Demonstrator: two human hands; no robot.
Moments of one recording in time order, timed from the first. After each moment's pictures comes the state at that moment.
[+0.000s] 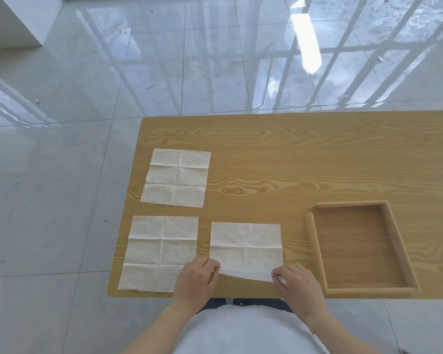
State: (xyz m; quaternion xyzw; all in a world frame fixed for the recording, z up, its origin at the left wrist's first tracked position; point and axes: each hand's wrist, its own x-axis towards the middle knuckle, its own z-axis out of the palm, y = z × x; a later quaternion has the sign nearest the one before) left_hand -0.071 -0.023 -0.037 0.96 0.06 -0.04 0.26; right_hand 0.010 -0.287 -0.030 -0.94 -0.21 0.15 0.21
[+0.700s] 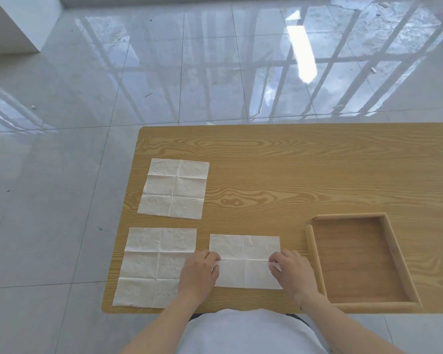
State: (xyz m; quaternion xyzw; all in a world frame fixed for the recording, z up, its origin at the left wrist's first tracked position) left_hand -0.019 -0.018 -0.047 0.96 0.11 -0.10 0.24; right_hand 0.071 -0.260 -0.040 -0.95 -0.19 0.21 0.11
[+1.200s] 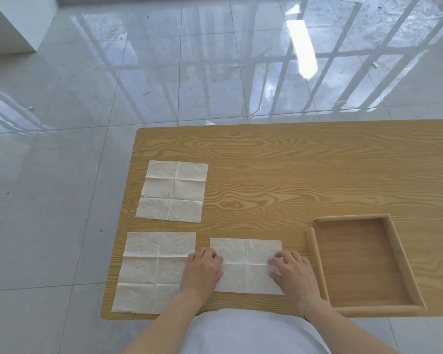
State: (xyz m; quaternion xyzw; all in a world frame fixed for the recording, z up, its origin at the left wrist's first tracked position) left_hand -0.007 -0.016 -0.050 0.98 0.02 -0.16 0.11; right_hand 0.071 -0.265 -0.044 -0.95 -0.23 0.20 0.08
